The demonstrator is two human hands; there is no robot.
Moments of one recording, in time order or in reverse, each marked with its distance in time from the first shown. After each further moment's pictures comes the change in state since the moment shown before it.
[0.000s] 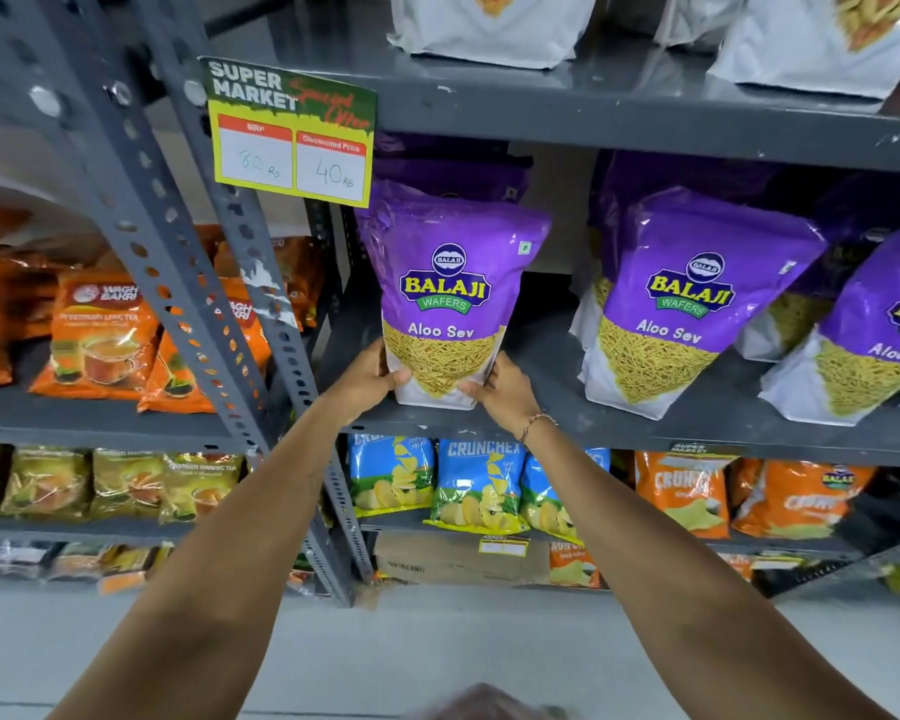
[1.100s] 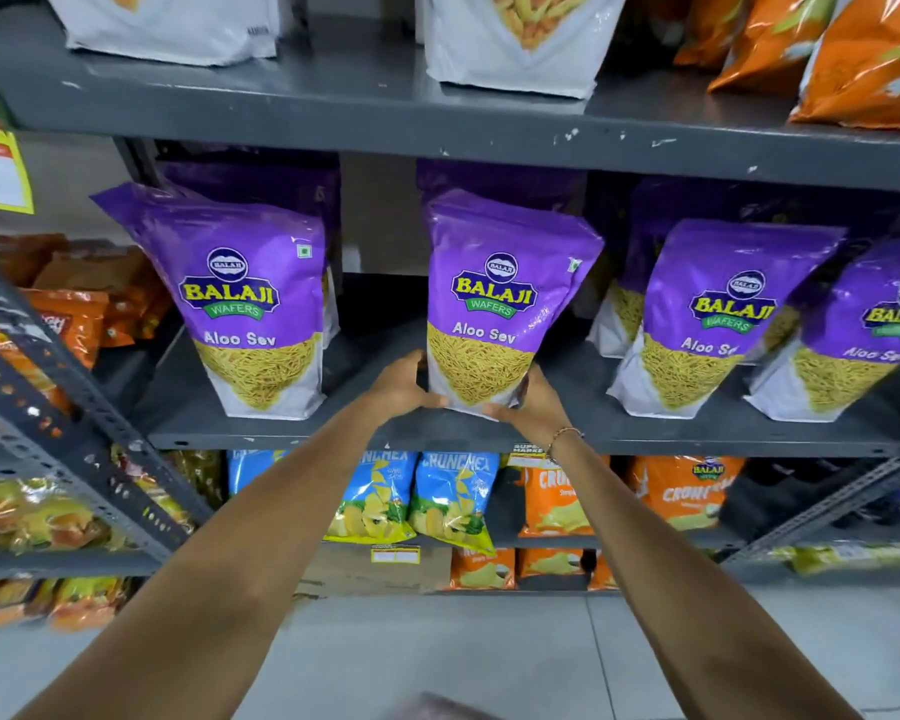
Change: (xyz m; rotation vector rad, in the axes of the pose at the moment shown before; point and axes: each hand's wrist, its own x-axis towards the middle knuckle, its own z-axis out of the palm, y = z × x) left_hand 0.062 0.069 0.238 0.401 -0.027 -0.021; right_hand -0.043 0.083 -0.237 -0.072 0.124 0.043
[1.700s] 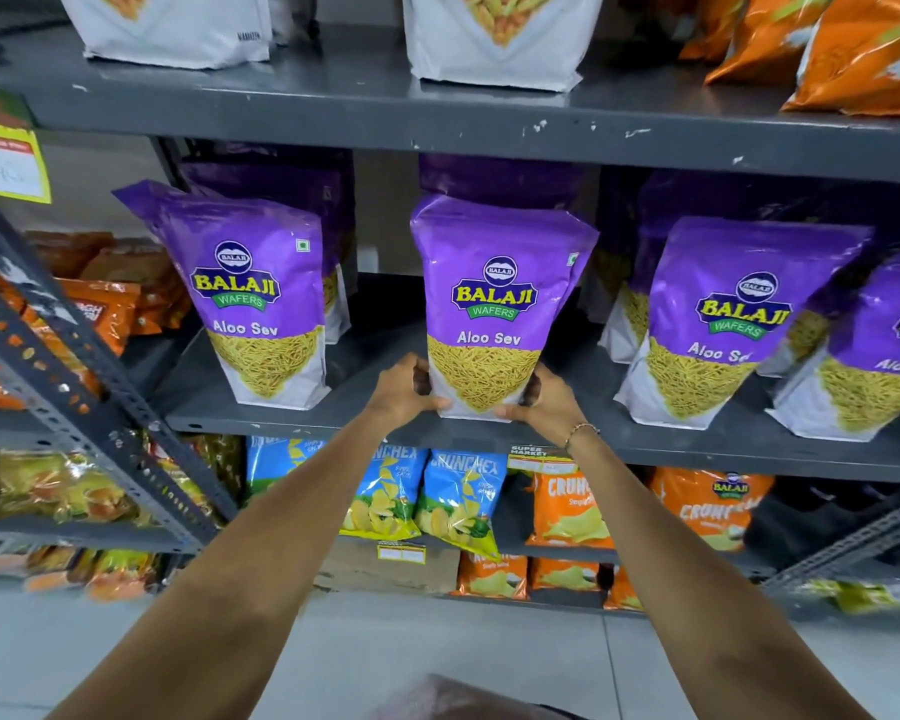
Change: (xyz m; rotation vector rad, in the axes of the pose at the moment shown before) left_hand -0.019 0.002 0.021 -0.106 0.201 -0.045; right_hand 0.013 0.013 -0.027 -0.044 -0.116 -0.036
